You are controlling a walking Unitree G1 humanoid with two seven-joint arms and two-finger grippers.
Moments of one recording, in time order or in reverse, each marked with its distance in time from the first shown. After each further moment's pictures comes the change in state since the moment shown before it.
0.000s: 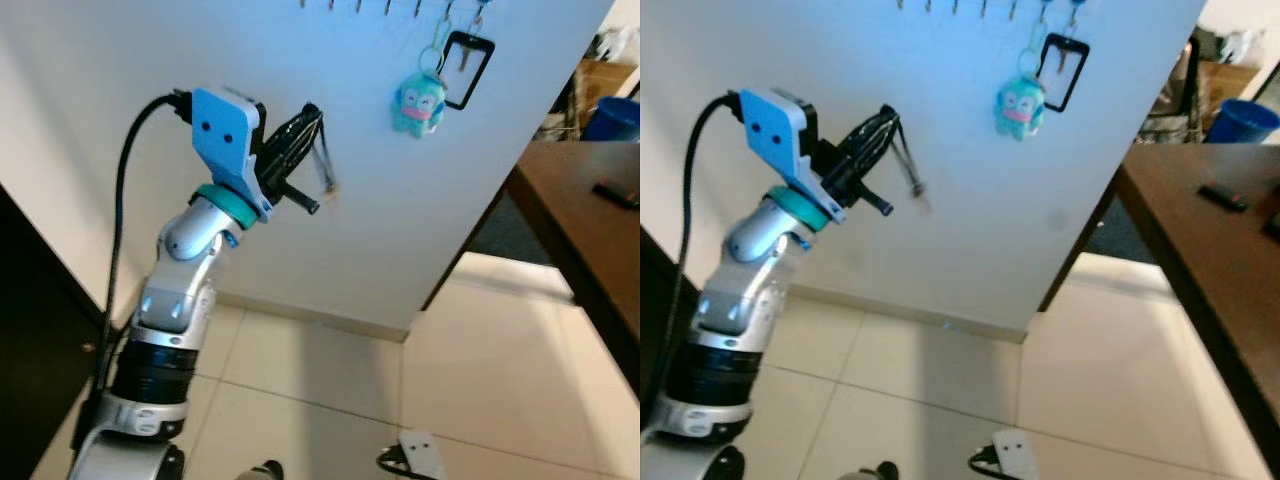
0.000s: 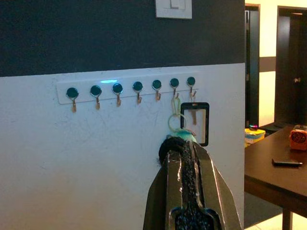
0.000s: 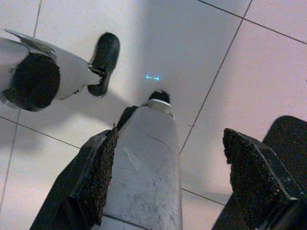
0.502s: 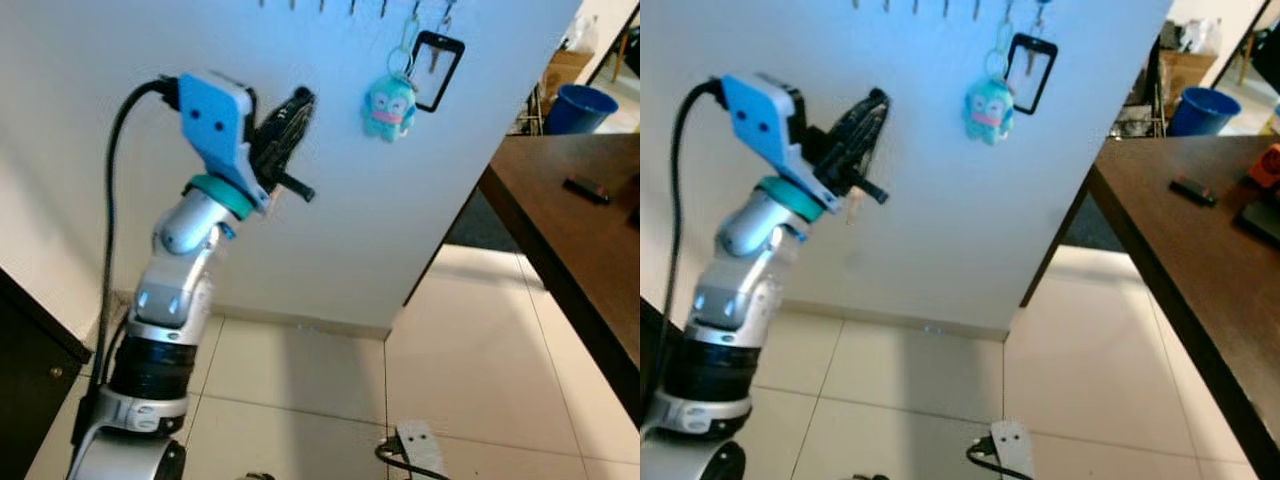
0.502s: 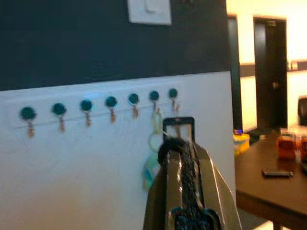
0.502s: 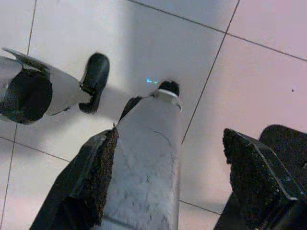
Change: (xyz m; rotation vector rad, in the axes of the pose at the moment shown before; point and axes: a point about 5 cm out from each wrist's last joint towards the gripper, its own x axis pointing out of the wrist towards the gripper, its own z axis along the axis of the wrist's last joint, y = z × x) left arm 0.005 -0.007 0.007 0.009 -0.034 -0.037; right arm -0.001 -0.005 -0.002 0.001 0.001 0.001
